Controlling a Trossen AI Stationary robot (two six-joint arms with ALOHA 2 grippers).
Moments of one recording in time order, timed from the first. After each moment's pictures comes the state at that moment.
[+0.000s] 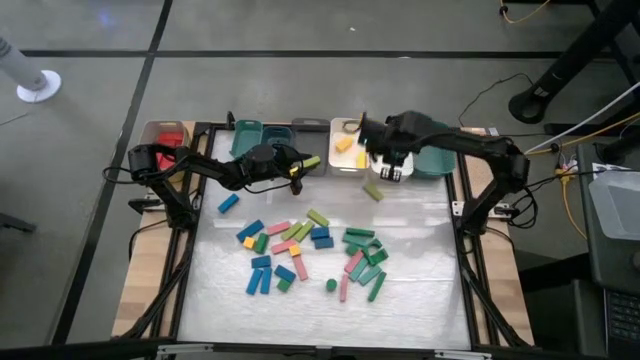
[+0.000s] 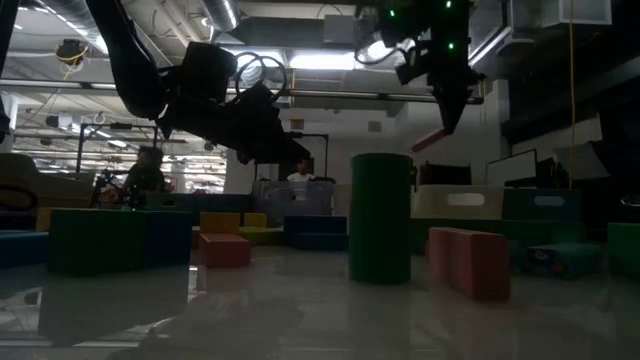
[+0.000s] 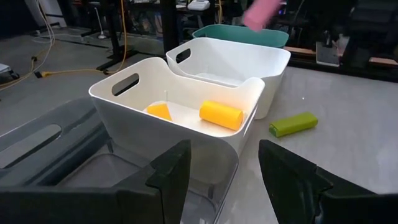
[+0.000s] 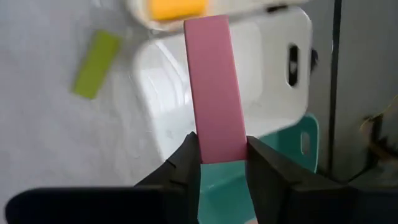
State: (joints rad) left arm 0.40 1.64 0.56 0.85 -0.02 0.00; right arm -0.40 1.67 1.58 -1.40 0.36 -0.14
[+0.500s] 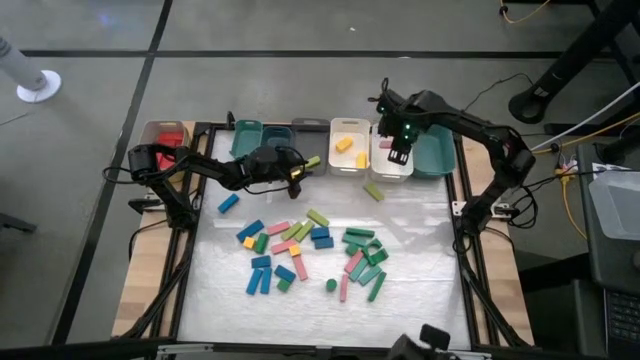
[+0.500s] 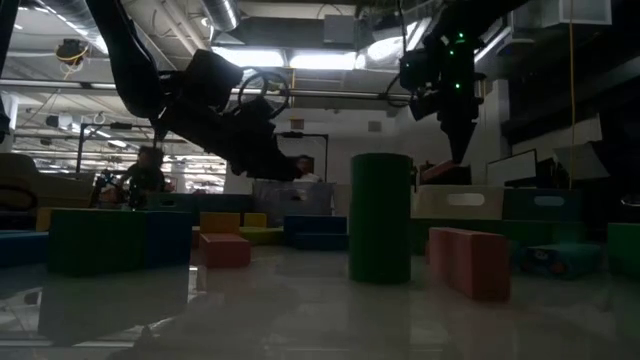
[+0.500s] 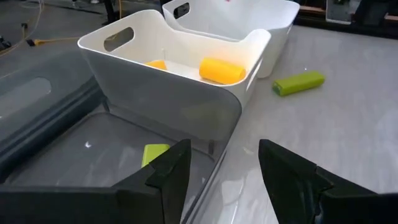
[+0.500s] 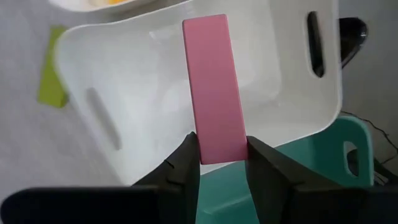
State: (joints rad) left arm 0.40 1.64 0.56 0.71 -0.02 0.00; right arm -0.72 1.66 1.44 -1.21 0.12 -0.36
